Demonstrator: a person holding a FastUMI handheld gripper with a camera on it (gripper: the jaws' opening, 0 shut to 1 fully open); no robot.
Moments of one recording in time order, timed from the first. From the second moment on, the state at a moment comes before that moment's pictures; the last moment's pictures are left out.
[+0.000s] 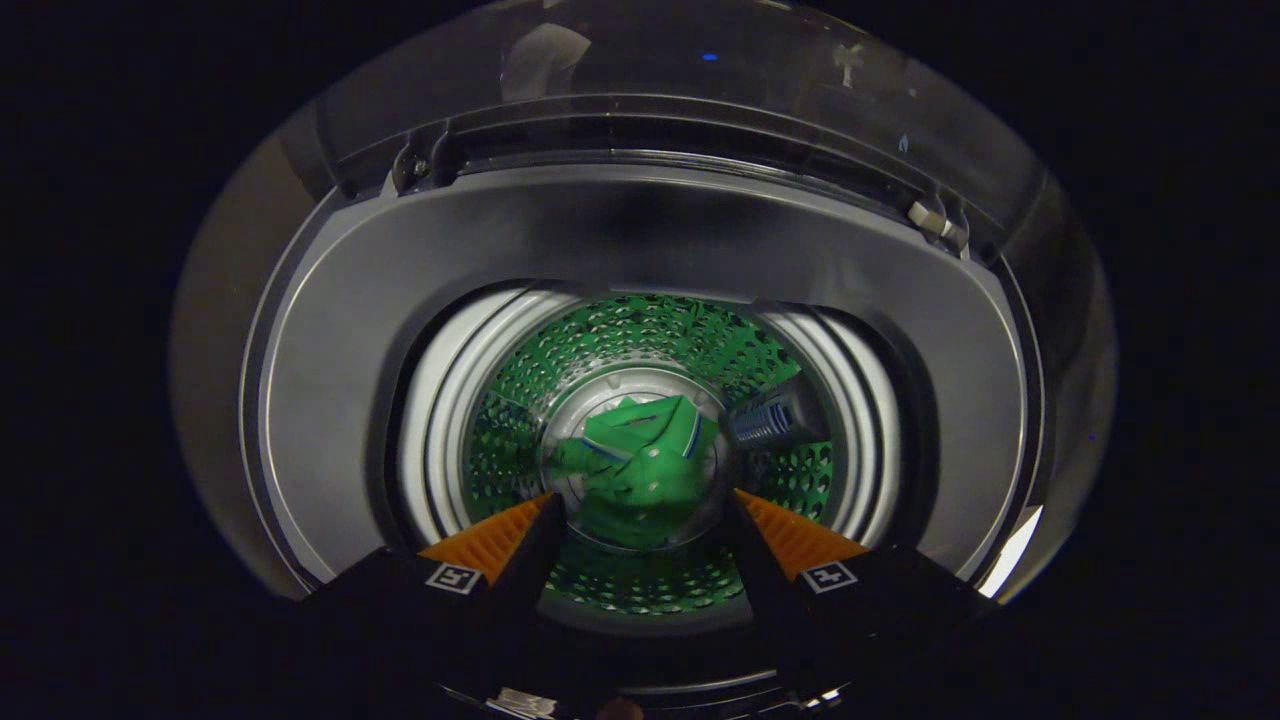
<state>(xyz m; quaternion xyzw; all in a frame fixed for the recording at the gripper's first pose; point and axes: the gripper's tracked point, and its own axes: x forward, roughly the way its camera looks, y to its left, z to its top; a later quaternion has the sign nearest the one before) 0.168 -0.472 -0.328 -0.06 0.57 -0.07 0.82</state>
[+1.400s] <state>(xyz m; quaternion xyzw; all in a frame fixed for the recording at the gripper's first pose) 0.220 -0.464 -0.133 -0.05 0.36 -0.09 0.93</state>
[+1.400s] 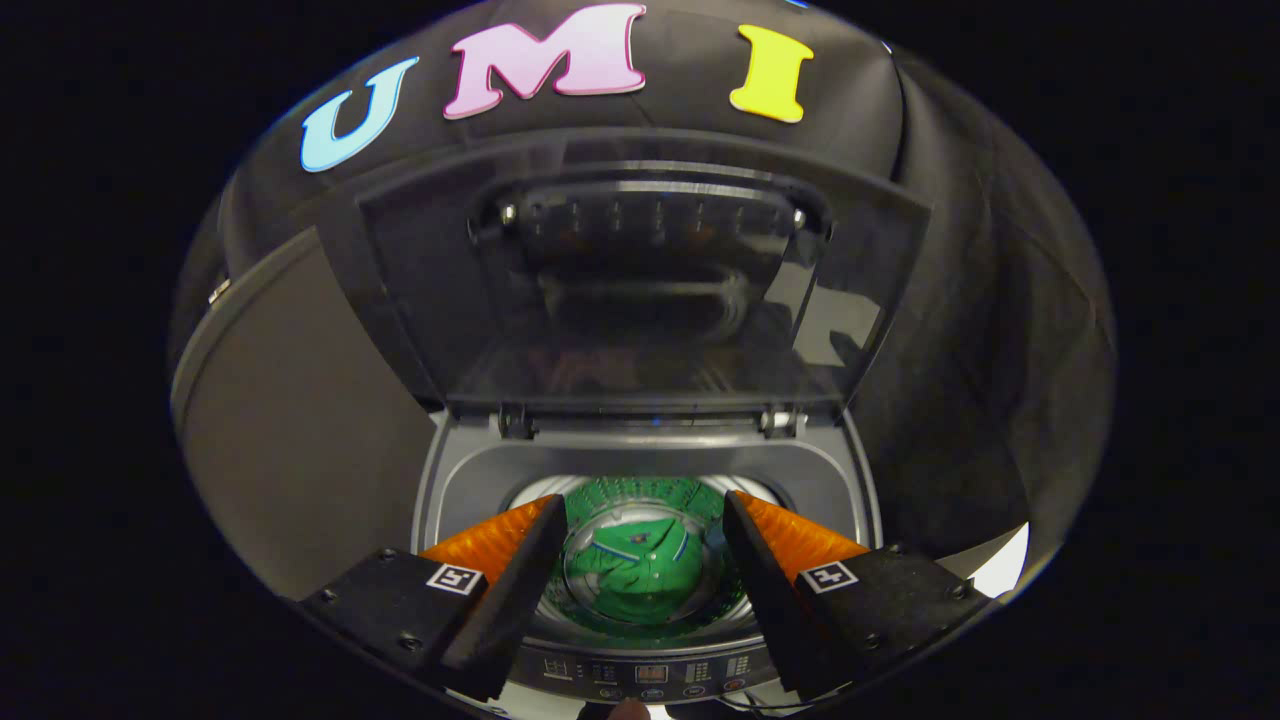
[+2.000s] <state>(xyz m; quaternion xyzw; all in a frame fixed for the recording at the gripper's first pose) 0.289 -0.457 -0.018 -0.05 0.24 -0.08 0.97</state>
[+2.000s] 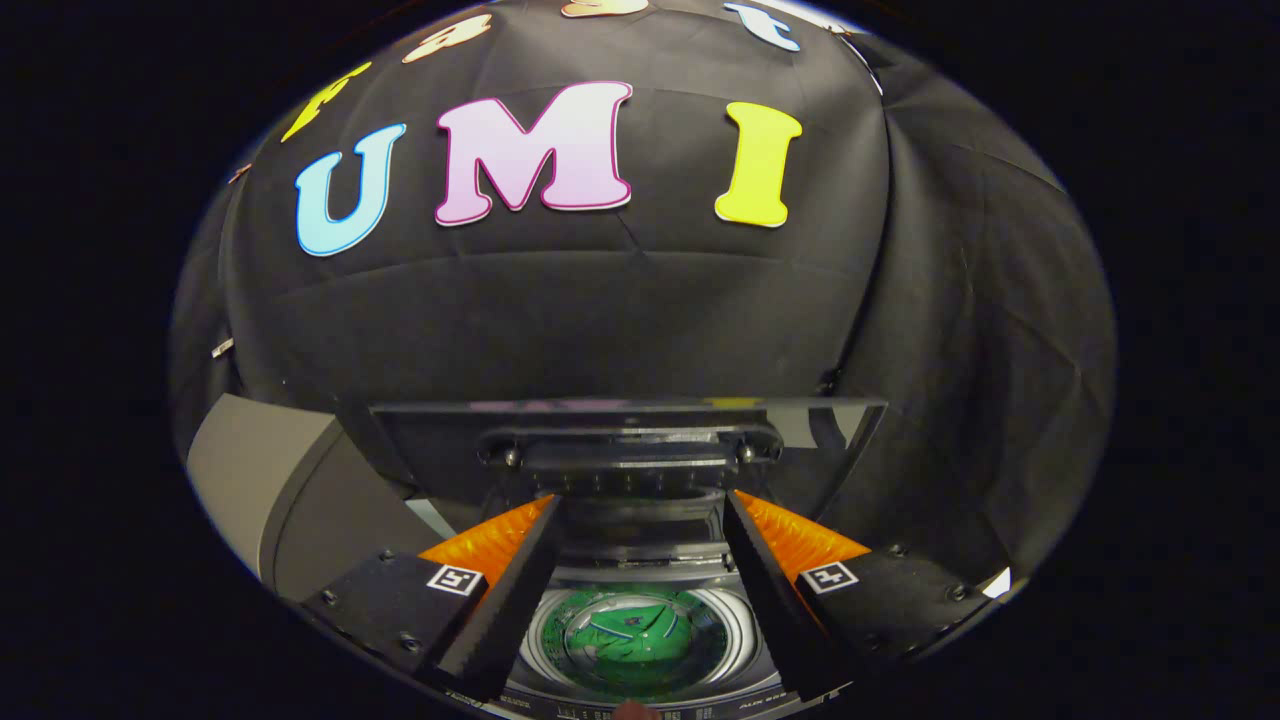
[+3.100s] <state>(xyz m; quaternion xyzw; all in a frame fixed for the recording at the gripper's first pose) 0.363 -0.444 0.005 -0.04 0.20 -0.07 0.98</state>
